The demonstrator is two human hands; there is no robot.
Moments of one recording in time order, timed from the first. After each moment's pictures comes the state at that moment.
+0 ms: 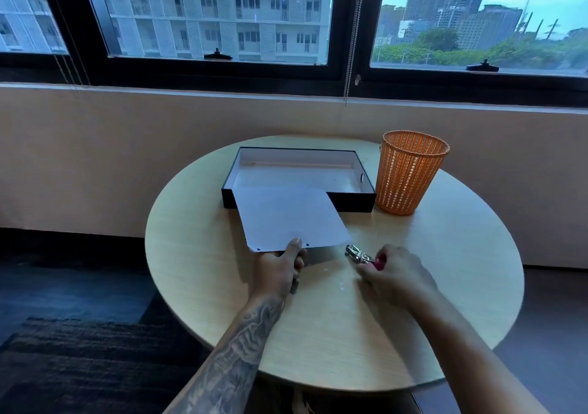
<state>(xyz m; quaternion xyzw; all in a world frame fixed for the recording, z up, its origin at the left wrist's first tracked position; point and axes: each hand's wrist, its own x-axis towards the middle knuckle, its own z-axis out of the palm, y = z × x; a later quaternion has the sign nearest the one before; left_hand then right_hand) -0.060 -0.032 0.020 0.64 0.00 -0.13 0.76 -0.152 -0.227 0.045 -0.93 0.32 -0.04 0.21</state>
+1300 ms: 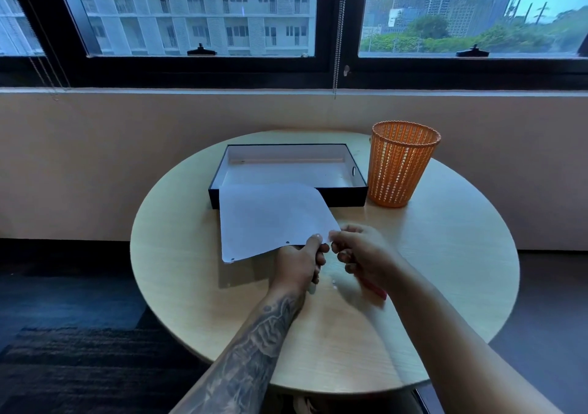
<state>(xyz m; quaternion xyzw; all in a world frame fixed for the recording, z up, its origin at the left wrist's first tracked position) -0.069 -0.076 0.028 0.66 -0.04 -0.18 0.73 -0.118 -0.199 0.066 -0.67 0.22 -0.03 0.70</state>
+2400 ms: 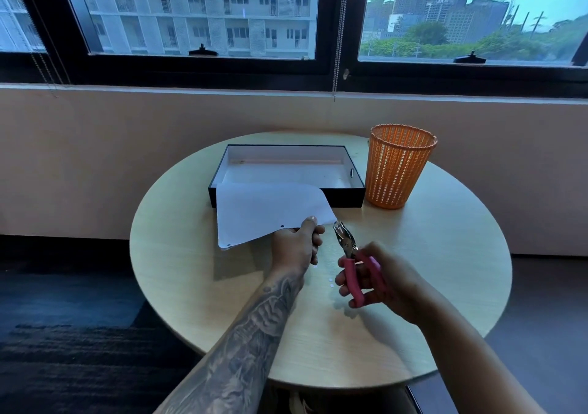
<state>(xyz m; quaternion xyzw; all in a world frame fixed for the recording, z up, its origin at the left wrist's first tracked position) -0.061 -0.083 0.052 0.63 -0.02 -0.15 0.76 -0.175 -0.210 0.066 -0.63 0.21 0.07 0.74</state>
